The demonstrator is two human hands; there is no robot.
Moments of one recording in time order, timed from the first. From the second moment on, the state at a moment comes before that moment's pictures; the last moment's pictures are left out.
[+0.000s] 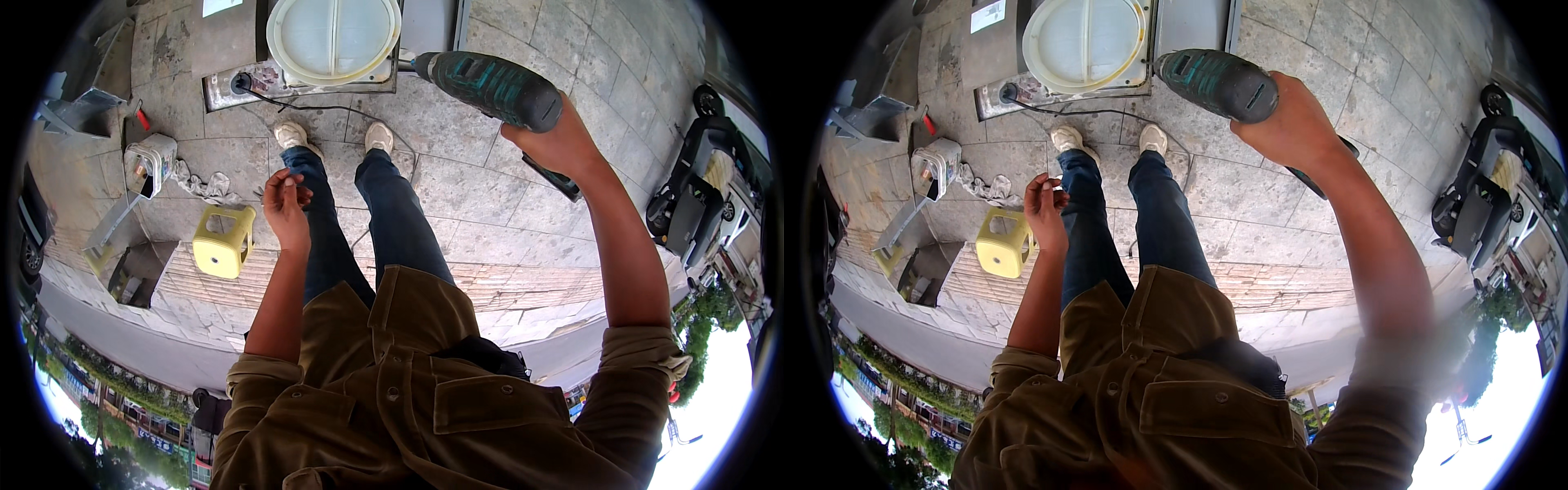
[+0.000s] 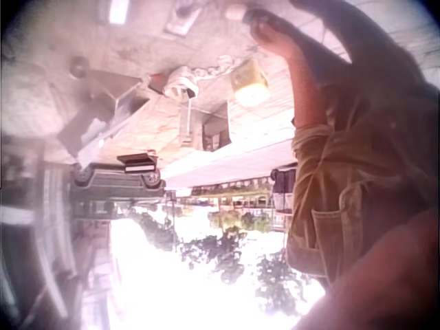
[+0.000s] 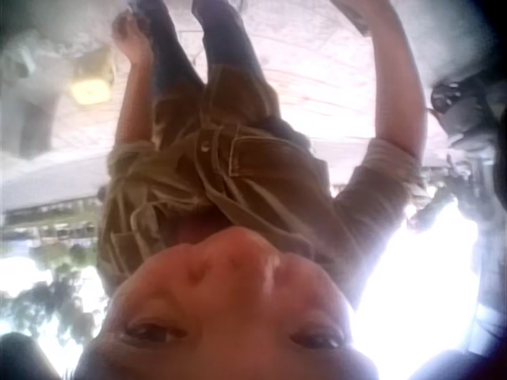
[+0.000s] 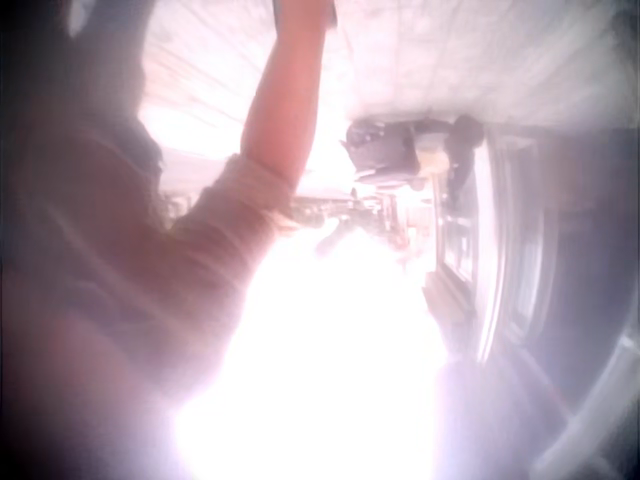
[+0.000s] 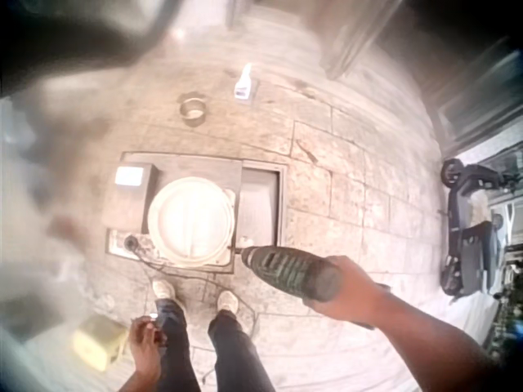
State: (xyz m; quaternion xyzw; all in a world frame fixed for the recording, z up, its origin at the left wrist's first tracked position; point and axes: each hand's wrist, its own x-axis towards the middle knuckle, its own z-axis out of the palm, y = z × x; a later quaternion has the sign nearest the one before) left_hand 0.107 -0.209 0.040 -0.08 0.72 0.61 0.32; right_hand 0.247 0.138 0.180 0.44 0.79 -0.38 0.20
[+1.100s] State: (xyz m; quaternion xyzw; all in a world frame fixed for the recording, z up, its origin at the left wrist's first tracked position) left_hand 0.116 -0.209 0.117 -0.12 0.60 0.60 0.51; right_hand 0.284 0.038 0.198 0.31 0.75 -0.56 0.16
